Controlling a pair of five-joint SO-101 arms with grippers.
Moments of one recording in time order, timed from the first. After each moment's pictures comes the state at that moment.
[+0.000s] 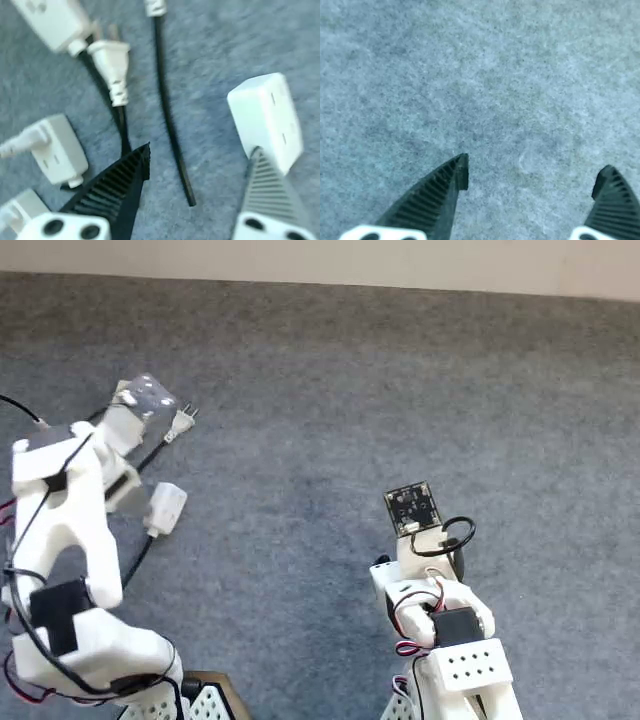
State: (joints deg) left arm -27.6 1.4 23.1 56.0 -57.5; right arm -15.7 -76.6 89.0 47.3 7.3
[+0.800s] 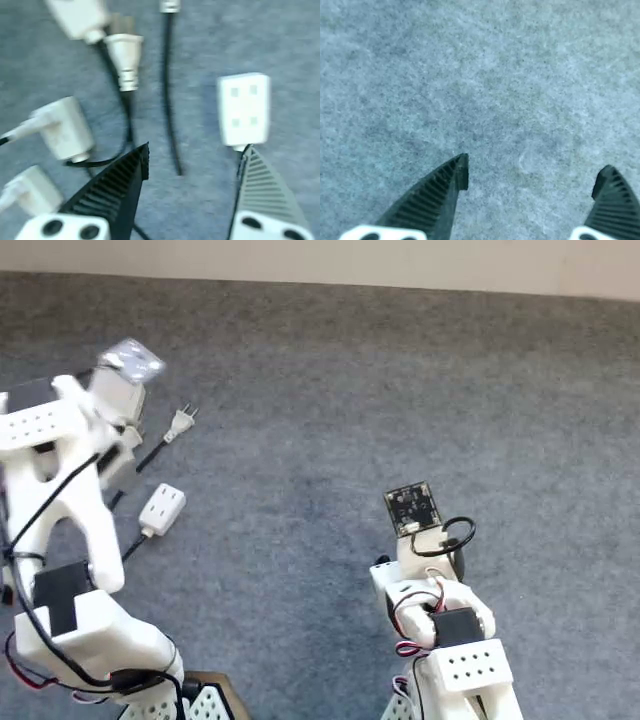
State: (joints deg) left arm -25.7 5.8 0.9 79.0 -50.0; right arm -15.7 -76.6 89.0 47.3 7.3
